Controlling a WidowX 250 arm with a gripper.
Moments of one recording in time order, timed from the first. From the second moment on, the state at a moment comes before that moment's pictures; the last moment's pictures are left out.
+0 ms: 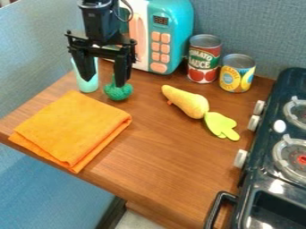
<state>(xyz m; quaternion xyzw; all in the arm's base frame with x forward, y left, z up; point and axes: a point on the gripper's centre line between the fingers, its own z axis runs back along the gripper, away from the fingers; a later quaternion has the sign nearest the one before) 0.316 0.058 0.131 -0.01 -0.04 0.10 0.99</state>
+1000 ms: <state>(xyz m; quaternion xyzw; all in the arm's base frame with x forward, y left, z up) 0.309 0.108 0.046 0.11 0.21 0.01 0.97</state>
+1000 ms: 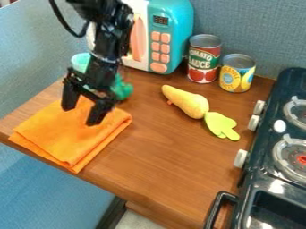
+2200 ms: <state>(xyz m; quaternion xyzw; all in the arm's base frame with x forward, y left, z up) 0.304 0.063 0.017 -0.02 0.05 -0.03 1.00</state>
